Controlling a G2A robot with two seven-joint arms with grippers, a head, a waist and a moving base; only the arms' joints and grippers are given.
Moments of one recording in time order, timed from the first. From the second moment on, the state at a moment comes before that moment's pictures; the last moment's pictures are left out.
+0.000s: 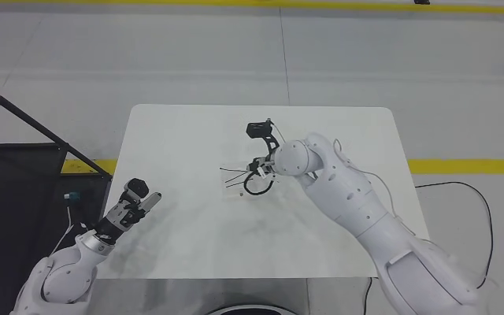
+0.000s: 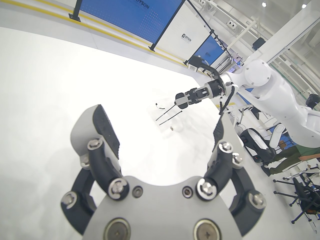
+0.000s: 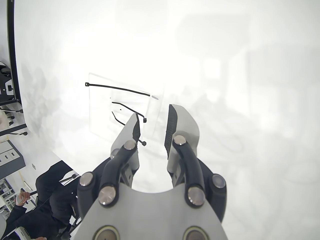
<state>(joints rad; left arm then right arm) 1.71 -1.10 -1.80 -1.73 0.41 -0.71 -0.24 -0.42 -1.43 0.62 -1.01 -0.45 0.19 0.98</state>
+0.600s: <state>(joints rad) 1.71 -1.10 -1.80 -1.73 0.41 -0.71 -0.24 -0.41 -1.46 0.64 -0.96 -0.44 0.10 1.01</state>
